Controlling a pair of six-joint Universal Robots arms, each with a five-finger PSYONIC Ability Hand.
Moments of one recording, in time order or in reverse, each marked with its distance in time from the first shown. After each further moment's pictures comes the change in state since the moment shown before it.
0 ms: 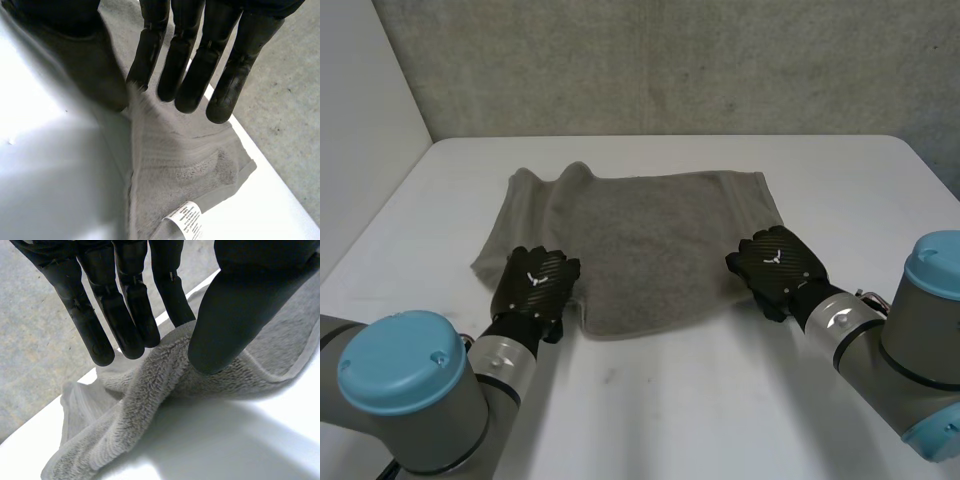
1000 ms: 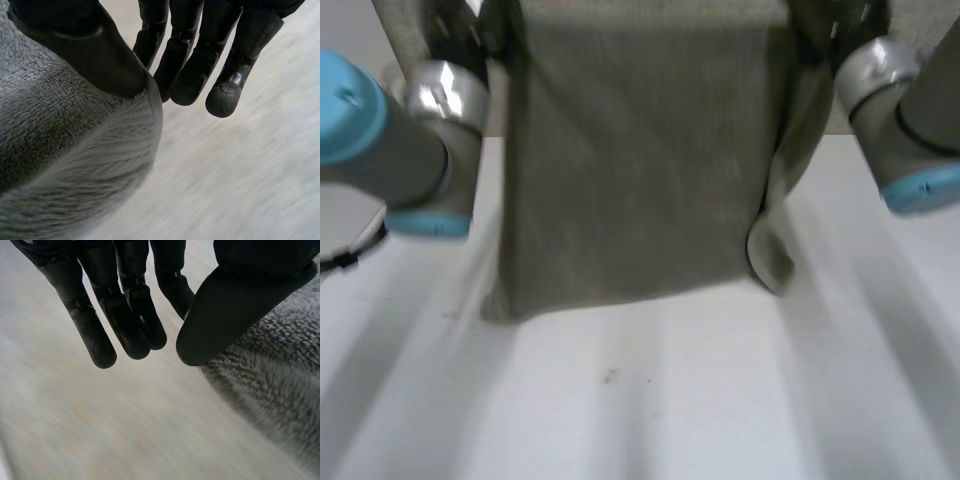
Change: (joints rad) left arm 0.173 -0.114 0.851 0.062 0.105 -0.004; right arm 0.016 0.199 -1.017 0.115 0.210 0.106; left_hand 0.247 0.268 0.267 0.270 0.254; right_hand 0.478 0.456 0.468 0.471 0.472
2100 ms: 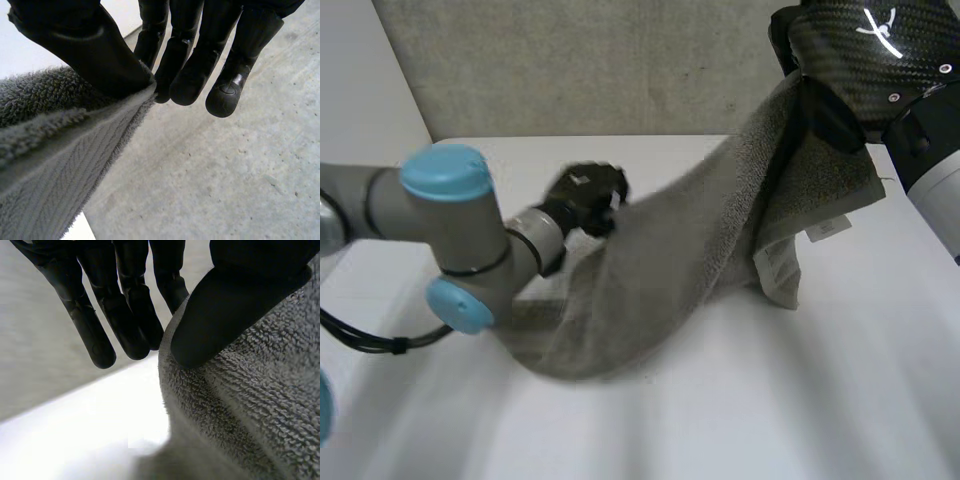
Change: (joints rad) left arm -0.047 -0.242 -0.037 -0.488 0.290 -0.306; right arm 0.009 -0.739 0.864 -0.026 -0.199 0.061; left_hand -0.007 -0.006 -0.006 -0.007 -0.008; right_hand 0.000 0.000 0.000 0.000 0.000
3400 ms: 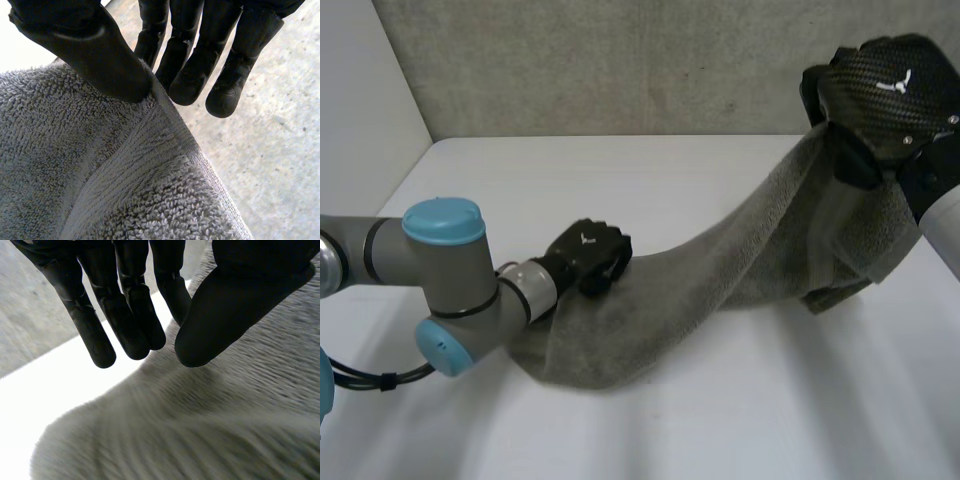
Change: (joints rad) left arm 0.044 -0.032 -0.193 0.065 0.193 0.246; right arm -0.057 0.012 0.044 0.085 0.060 0.047; left_hand -0.007 -0.011 -0.012 -0.012 -0.010; right_hand -0.001 0.000 0.000 -0.004 0.000
